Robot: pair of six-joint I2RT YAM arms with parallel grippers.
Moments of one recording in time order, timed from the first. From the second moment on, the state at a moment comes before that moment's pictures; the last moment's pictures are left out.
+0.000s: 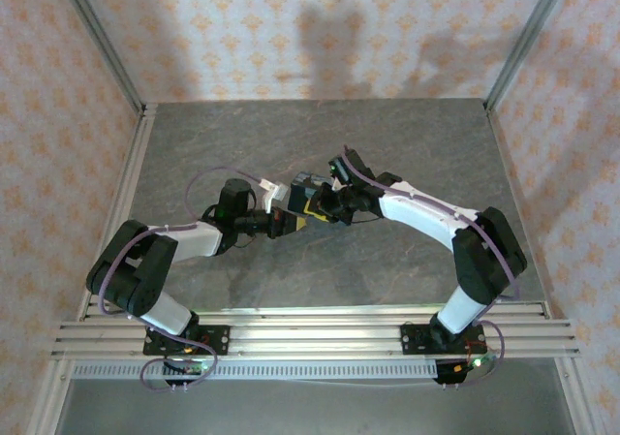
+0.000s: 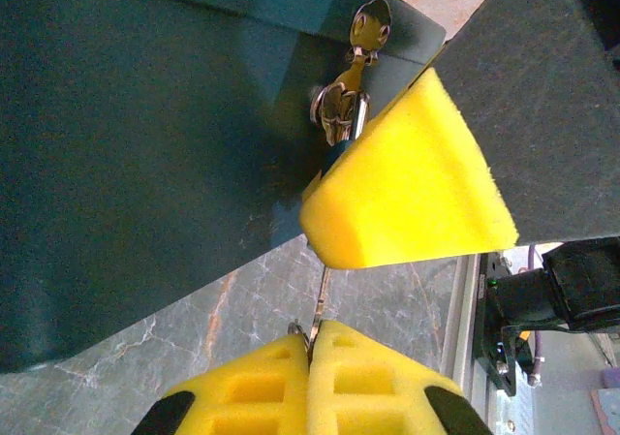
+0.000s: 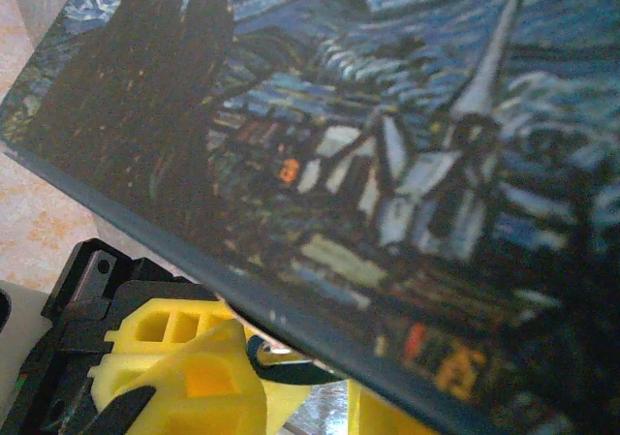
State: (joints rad) left arm -0.37 1.54 0.57 0.42 0.85 -0.42; right arm 0.66 1.63 1.15 -0.46 -0.40 1.01
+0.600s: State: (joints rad) left arm -0.37 1.54 0.57 0.45 0.84 -0.47; right arm 0.65 1.63 1.14 -0.42 -0.41 1.05
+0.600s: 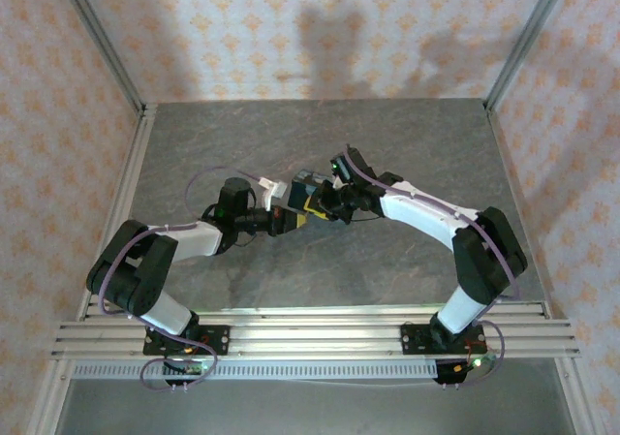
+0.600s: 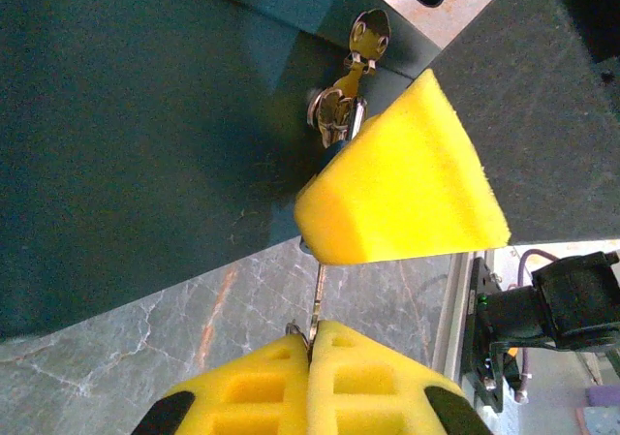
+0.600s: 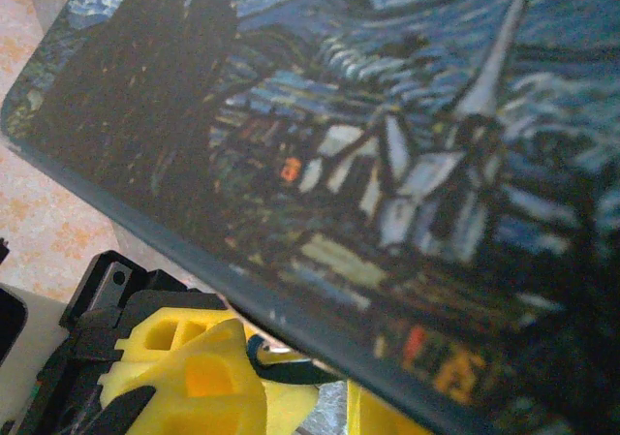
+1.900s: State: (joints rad) left arm -0.37 1.61 0.59 0.52 0.95 -0.61; right arm 0.64 1.59 1.12 -0.47 -0.42 1.05
